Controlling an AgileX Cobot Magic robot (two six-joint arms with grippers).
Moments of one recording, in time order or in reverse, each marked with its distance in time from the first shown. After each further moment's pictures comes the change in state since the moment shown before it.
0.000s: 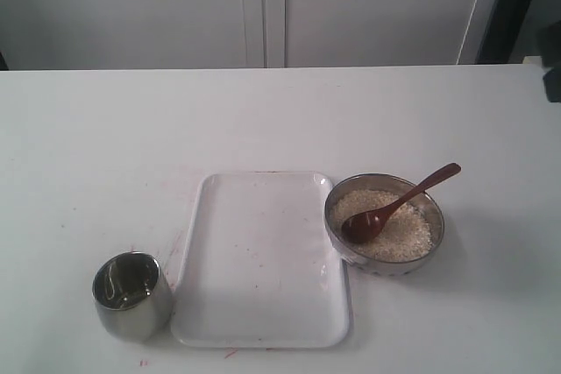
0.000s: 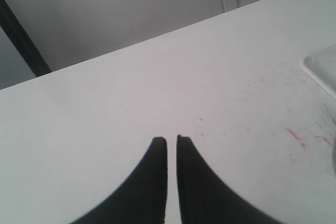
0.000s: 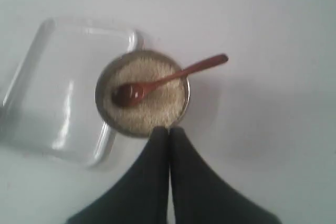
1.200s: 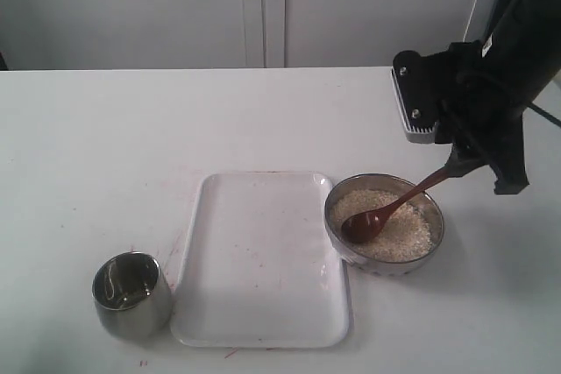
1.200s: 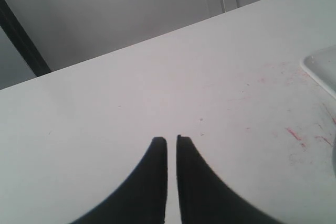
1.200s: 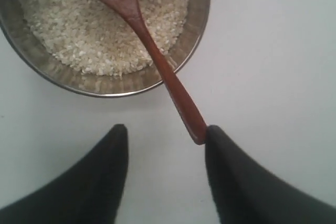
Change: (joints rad) left arm 0.000 0.000 0.000 0.000 0.000 0.000; right arm 0.114 0.579 -0.099 -0.167 -0.120 -1.298
